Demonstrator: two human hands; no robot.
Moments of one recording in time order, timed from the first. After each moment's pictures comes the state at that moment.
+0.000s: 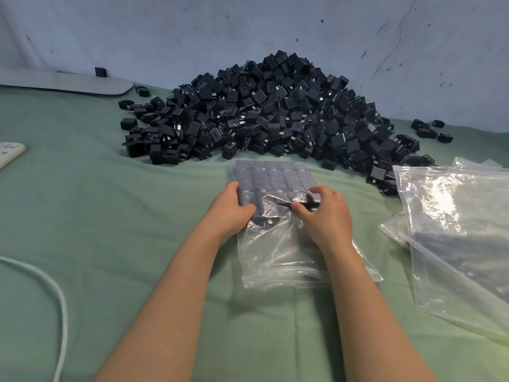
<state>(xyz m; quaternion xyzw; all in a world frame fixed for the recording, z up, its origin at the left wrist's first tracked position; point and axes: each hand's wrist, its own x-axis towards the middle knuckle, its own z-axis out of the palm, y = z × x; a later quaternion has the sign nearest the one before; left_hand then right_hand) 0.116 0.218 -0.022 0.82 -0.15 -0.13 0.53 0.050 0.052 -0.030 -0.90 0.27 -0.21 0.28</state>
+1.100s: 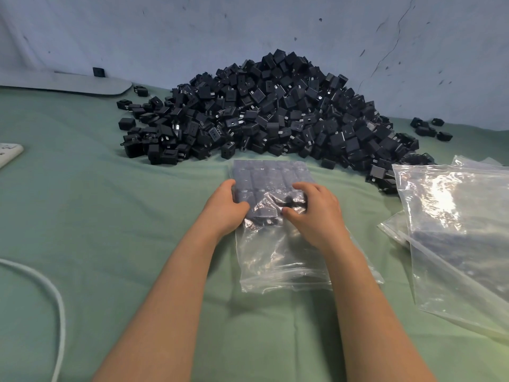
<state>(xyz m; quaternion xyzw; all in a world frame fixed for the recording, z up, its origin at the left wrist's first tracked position) 0.123 0.220 -0.028 0.82 -0.14 -0.10 0.55 0.044 0.065 -0.014 -0.94 0.19 -0.14 0.25</state>
